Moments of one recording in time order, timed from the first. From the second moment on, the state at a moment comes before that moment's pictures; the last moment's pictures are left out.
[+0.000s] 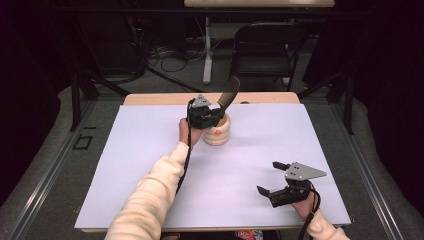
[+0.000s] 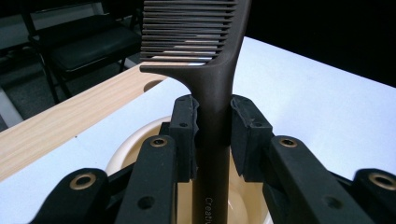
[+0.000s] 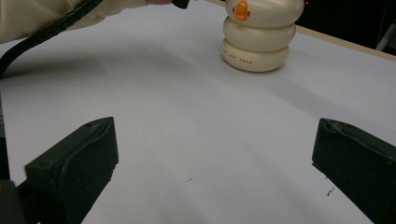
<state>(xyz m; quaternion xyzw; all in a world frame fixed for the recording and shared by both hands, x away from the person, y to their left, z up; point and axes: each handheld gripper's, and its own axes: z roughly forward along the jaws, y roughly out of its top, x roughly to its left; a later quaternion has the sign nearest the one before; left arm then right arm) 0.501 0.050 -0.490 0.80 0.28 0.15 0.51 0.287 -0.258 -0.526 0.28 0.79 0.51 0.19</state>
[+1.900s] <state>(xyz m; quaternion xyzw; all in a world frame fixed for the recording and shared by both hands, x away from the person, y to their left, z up) 0.501 0.049 -0.491 0.81 0.30 0.14 0.49 0.287 -0.259 -0.526 0.28 0.78 0.52 0.19</state>
